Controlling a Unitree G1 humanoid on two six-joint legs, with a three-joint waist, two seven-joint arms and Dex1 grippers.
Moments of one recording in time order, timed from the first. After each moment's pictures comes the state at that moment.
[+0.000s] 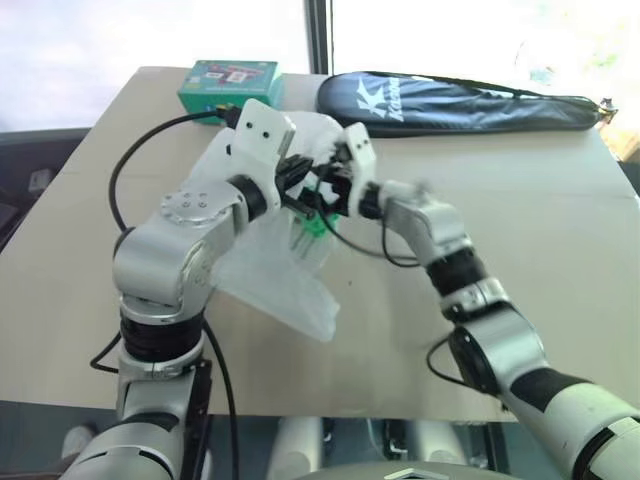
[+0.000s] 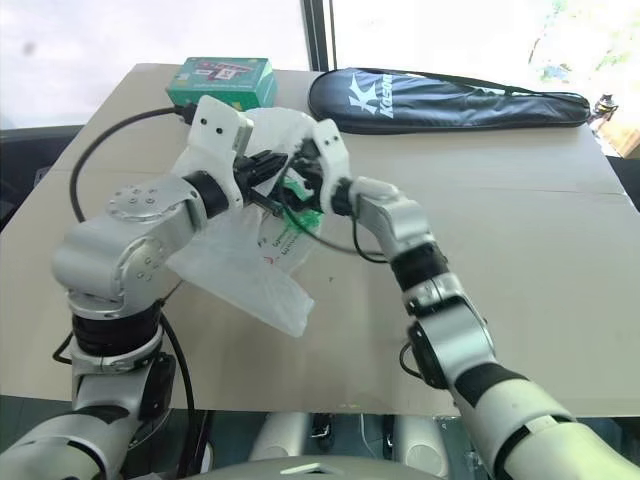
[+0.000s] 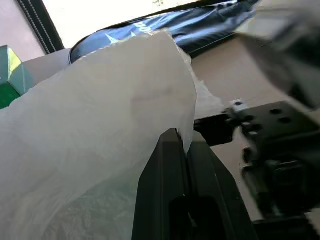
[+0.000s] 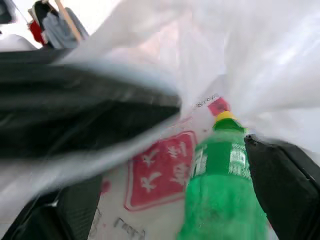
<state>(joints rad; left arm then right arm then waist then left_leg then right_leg) -0.69 0.46 0.06 -0.44 -0.31 1.10 -0.36 -0.86 -0.04 0.16 0.32 0.31 0.49 0.68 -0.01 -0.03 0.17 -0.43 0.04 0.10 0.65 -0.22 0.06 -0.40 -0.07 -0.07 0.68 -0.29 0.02</state>
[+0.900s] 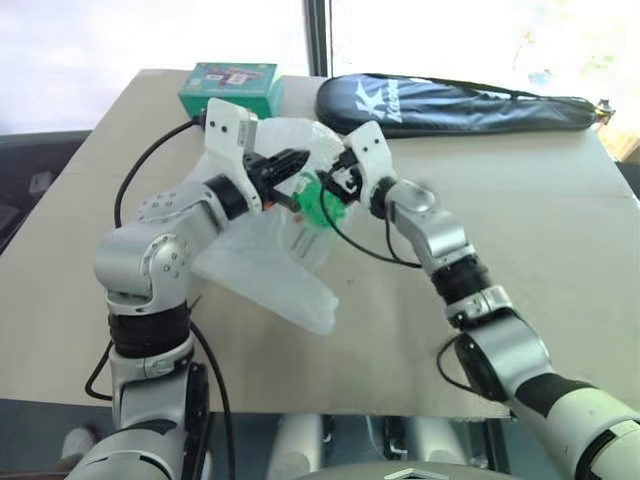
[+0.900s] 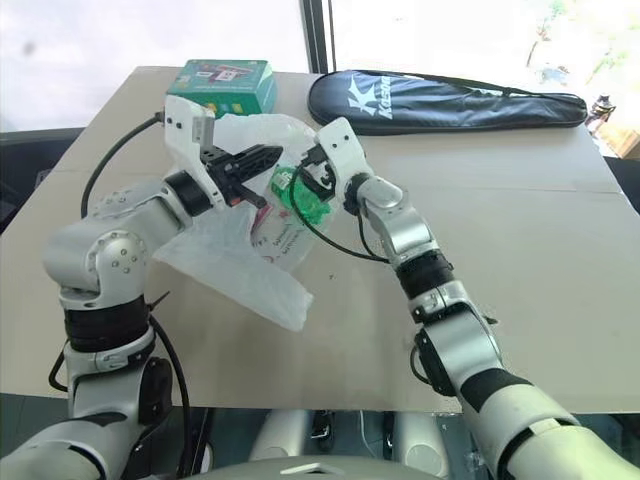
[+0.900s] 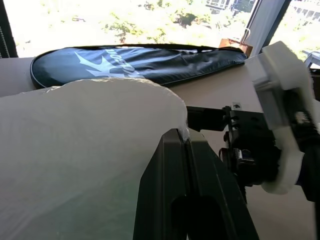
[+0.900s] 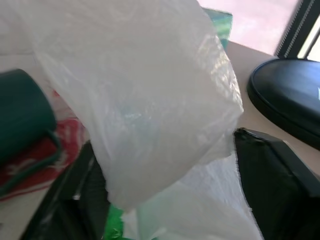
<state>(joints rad) -0.64 0.47 0.22 -0.30 -0.55 0.97 -0.48 -0.99 -0.01 0.14 0.65 0.08 0.22 0.38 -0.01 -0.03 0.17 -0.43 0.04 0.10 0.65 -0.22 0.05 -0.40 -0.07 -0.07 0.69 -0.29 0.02</state>
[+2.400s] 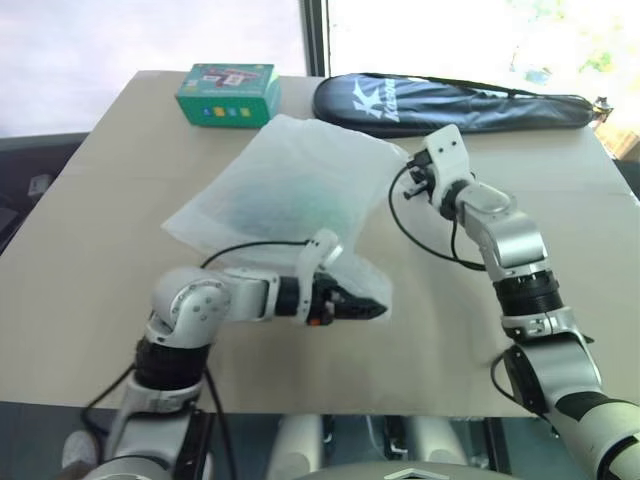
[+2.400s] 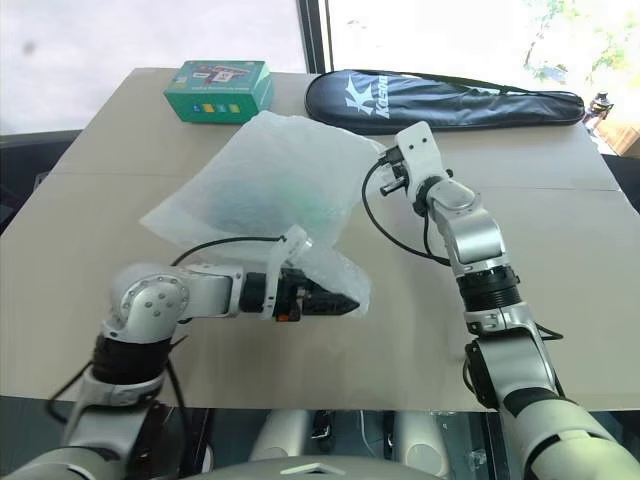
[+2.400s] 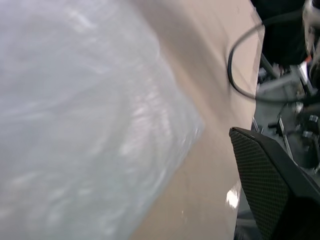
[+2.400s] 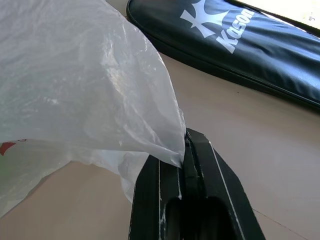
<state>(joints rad) -0.48 0.40 0.02 -0.31 -1.03 1.47 -0.43 -0.81 -0.24 0.07 0.20 0.05 0.63 0.34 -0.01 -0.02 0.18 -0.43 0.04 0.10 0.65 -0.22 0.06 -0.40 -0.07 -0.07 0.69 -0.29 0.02</state>
